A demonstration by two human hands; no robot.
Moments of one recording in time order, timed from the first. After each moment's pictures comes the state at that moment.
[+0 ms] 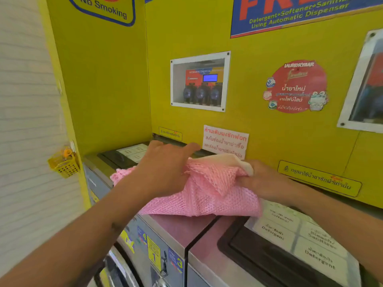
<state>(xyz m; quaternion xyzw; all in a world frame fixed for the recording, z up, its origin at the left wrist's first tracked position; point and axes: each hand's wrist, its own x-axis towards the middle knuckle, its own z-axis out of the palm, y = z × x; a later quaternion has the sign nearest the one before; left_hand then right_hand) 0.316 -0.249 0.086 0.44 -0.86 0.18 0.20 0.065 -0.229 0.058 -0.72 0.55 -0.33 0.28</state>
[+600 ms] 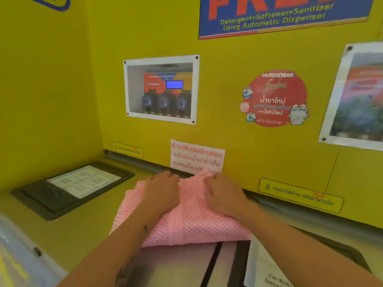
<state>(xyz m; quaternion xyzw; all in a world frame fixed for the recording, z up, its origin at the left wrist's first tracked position) 0.228 -0.473 -0.014 0.49 -0.85 0.10 0.18 0.048 -0.385 0.002 -0.64 0.75 -0.12 -0.05</state>
